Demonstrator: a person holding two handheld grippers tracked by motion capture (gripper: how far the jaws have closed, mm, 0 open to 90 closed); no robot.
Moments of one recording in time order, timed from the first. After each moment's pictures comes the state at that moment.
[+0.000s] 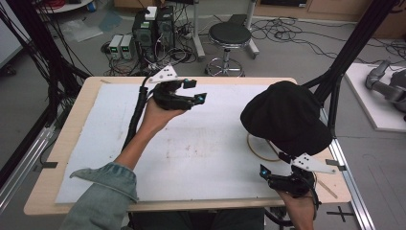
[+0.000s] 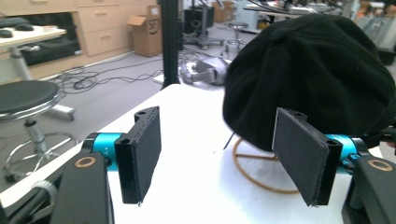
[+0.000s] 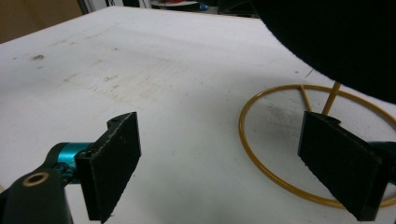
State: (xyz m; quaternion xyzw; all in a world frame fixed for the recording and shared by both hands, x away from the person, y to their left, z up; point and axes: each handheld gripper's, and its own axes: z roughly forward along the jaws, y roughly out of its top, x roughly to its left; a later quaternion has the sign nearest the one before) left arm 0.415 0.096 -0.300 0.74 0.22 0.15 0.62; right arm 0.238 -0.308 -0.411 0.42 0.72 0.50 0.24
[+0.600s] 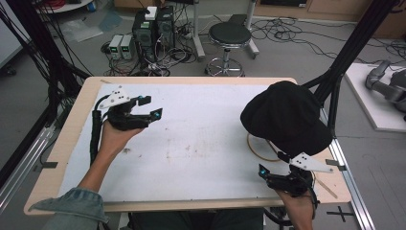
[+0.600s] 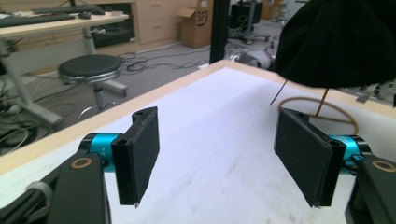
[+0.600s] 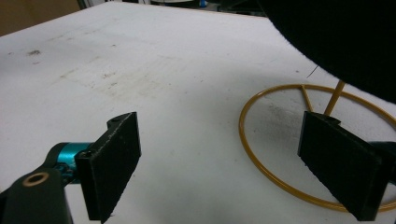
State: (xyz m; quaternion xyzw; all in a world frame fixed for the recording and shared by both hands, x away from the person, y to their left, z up) left arm 0.365 0.204 -0.342 0.73 0.29 0.21 0.59; right arm 0.240 -0.305 -0.411 0.42 0.72 0.50 0.24
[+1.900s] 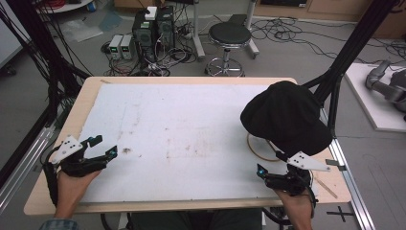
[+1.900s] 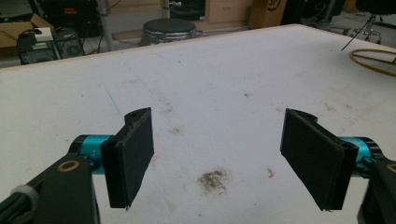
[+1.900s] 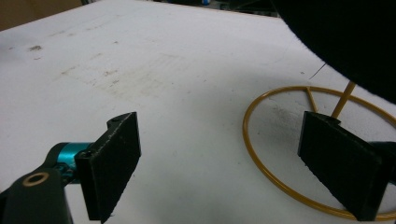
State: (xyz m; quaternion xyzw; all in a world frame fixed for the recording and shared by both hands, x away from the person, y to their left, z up) left arm 0.274 0.305 -0.423 0.69 0.40 0.28 0.54; right arm 0.243 -0.301 -0.411 0.41 0.73 0.49 0.24
